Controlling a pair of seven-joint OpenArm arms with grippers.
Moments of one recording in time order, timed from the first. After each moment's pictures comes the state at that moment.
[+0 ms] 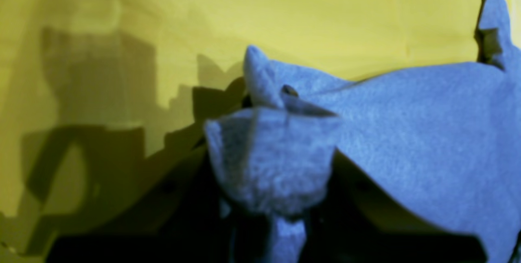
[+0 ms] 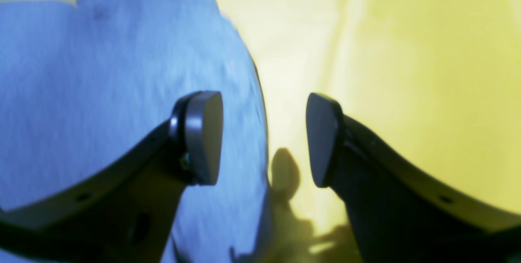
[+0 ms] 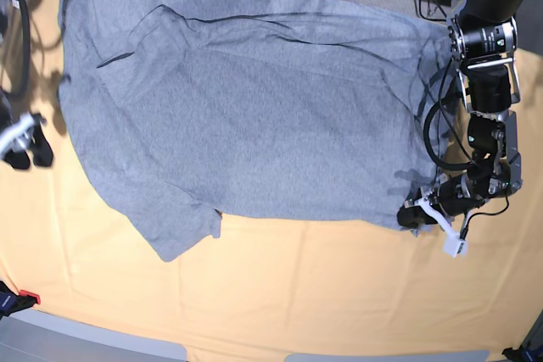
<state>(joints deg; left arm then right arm) -30.7 -23.7 -6.5 49.3 -42.3 -37.8 49.5 0.5 28.7 35.0 90.9 46.5 37.5 -62.0</state>
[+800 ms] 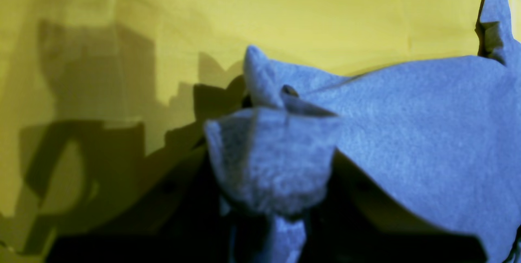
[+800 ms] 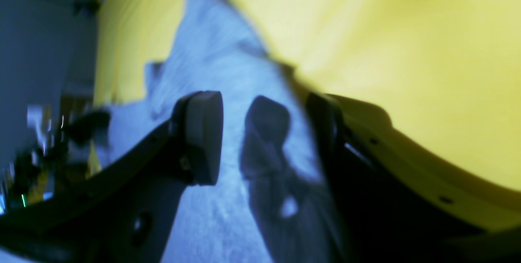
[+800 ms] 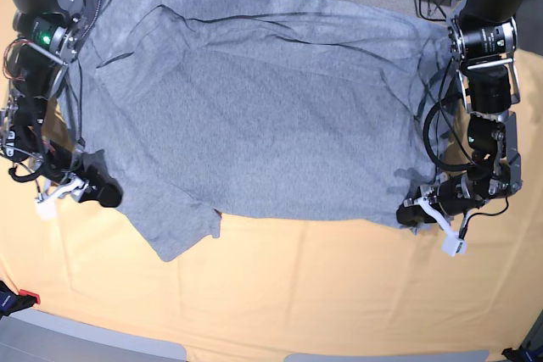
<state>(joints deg) -30.8 -23.7 -6.6 49.3 -42.3 -37.7 50.9 26.5 22.4 28.4 38.1 51.5 42.0 -64.0</state>
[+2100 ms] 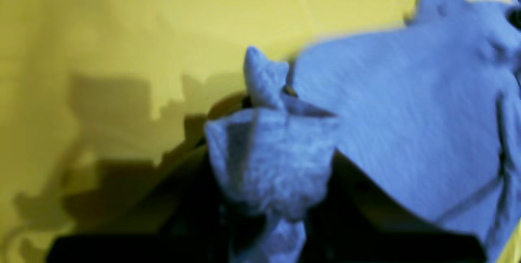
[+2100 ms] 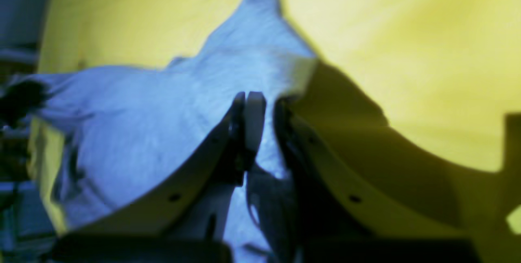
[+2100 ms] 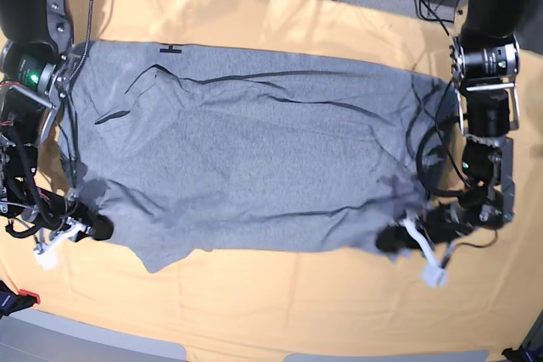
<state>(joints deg) -36.7 -22.6 1.5 49.1 -46.8 -43.7 52.9 38.9 23.7 20.0 37.8 44.8 41.6 -66.7</state>
